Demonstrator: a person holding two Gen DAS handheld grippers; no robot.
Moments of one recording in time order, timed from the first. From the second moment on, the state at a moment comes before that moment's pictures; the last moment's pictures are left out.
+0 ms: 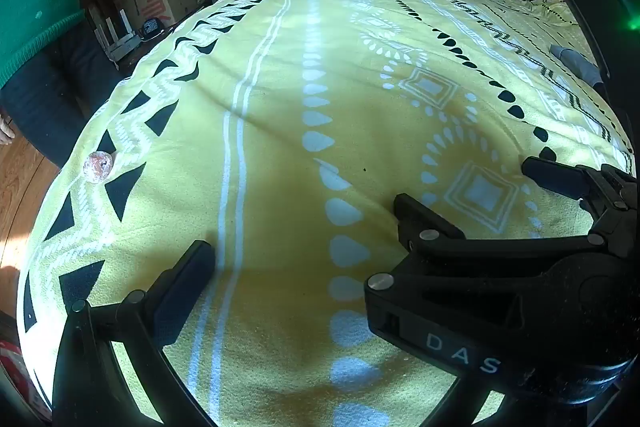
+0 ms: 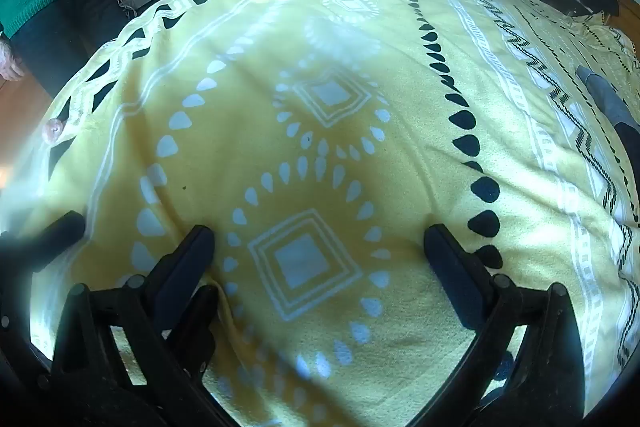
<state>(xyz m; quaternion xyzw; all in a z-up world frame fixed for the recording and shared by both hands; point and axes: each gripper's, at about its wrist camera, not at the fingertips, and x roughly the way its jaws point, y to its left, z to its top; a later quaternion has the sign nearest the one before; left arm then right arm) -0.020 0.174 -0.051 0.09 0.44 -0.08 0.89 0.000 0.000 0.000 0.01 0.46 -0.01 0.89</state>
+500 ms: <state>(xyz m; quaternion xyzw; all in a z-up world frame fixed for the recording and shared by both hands) -0.020 0.174 -0.050 0.09 0.44 -0.08 0.89 0.000 0.000 0.000 0.01 0.47 -0.01 0.88</state>
